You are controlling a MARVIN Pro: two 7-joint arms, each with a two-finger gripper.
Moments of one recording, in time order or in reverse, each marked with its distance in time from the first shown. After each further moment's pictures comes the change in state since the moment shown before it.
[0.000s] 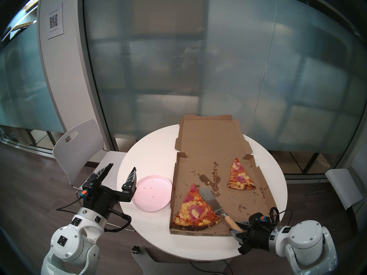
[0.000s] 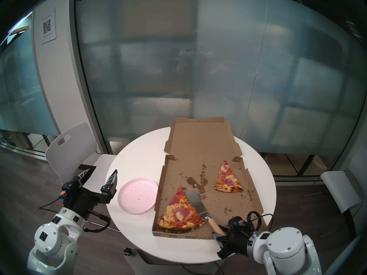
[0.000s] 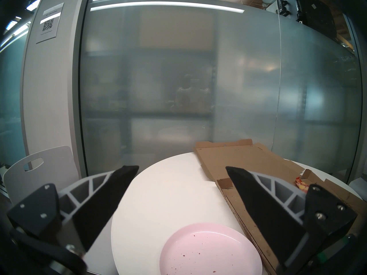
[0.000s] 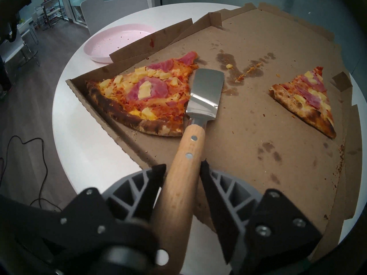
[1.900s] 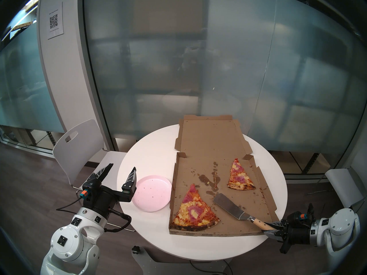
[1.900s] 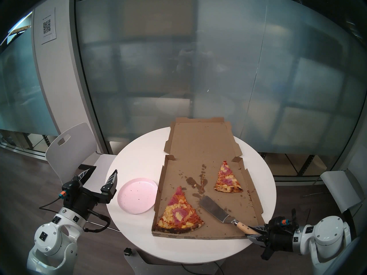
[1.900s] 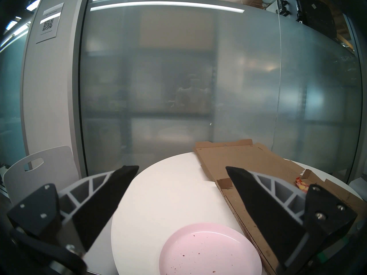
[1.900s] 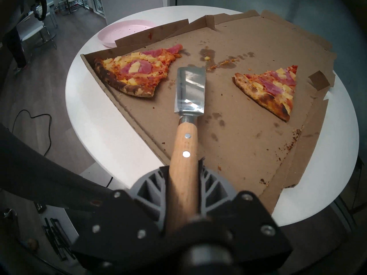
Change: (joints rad) left arm 0.002 0.012 0.004 0.000 -0.006 -0.003 0.010; right arm -0.066 0.118 0.431 0.127 0.181 -0.282 0.351
